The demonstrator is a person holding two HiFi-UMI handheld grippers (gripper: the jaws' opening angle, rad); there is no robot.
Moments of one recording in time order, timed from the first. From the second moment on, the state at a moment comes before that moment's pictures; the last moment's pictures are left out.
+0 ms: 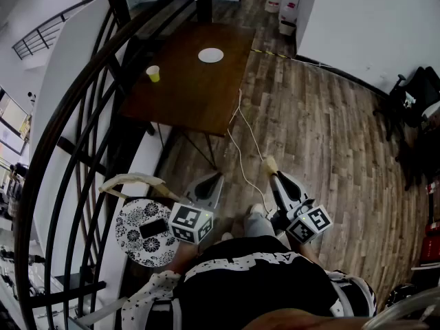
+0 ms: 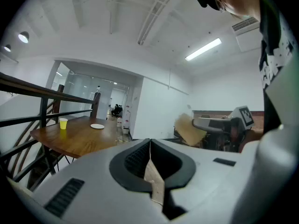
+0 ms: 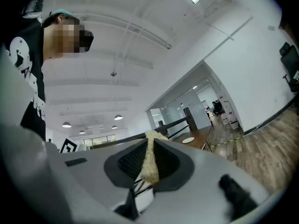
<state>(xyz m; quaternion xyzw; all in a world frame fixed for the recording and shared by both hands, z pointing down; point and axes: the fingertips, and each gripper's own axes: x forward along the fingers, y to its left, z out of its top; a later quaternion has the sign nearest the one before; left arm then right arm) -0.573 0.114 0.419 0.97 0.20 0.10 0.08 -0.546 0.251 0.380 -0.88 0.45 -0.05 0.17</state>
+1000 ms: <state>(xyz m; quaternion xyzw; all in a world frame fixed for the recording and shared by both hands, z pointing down) -0.467 0.124 0.405 0.98 0.19 0.09 0.05 -0.431 0.260 0.376 -0.86 0.46 -0.03 0.23</state>
